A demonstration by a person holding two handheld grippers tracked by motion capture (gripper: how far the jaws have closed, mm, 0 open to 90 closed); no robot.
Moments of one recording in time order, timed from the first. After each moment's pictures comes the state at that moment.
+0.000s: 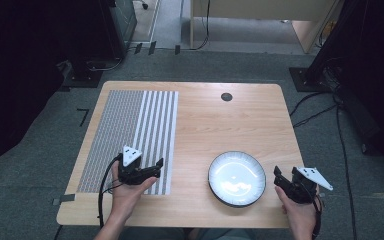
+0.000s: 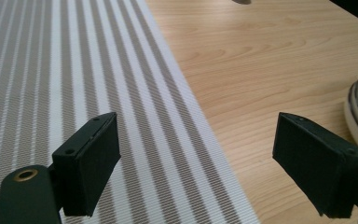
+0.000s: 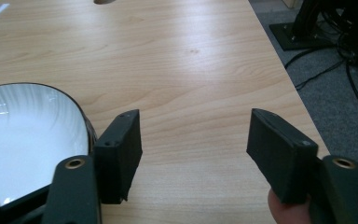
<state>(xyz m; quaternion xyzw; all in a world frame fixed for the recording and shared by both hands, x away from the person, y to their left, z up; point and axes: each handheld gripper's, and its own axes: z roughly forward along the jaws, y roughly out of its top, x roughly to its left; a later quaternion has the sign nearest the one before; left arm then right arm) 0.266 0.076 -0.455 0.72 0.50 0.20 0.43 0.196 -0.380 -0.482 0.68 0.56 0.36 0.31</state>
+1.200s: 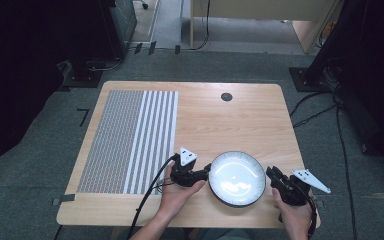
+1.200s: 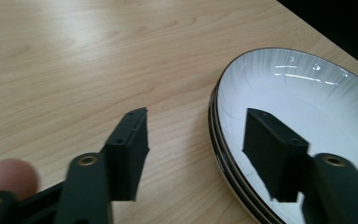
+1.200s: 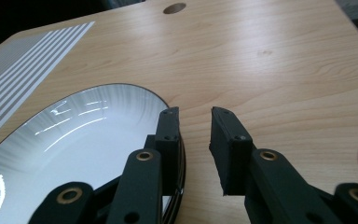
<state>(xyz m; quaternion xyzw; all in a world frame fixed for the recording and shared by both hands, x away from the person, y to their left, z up) 0.265 -0.054 -0.473 0.77 0.44 0.11 0.44 0.191 -0.365 -0.483 0.64 0.58 0.45 0.24</state>
